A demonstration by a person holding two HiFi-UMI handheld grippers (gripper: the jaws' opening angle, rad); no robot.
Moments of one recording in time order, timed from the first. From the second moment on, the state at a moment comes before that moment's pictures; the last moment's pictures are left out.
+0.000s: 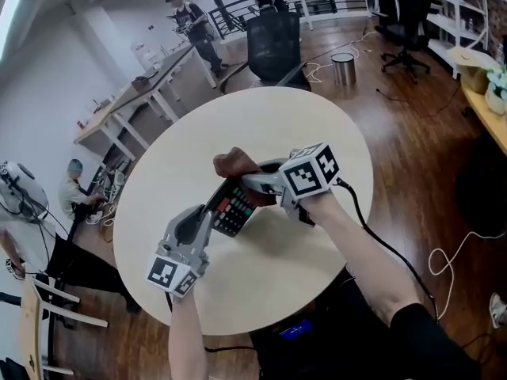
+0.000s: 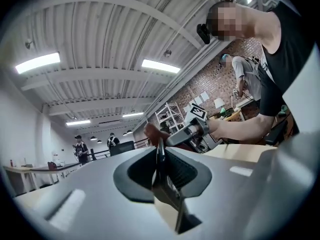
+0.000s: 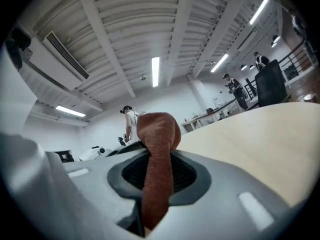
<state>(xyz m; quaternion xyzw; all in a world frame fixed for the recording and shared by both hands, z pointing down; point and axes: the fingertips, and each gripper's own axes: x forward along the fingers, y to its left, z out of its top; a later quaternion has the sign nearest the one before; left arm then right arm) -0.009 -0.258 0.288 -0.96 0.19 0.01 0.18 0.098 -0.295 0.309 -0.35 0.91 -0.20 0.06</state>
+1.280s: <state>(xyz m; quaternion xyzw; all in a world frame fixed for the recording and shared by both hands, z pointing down) -0.048 -0.280 0.275 -0.89 0.02 0.33 -0.31 0.082 -0.199 0.268 -0.10 0.99 0.00 0.04</state>
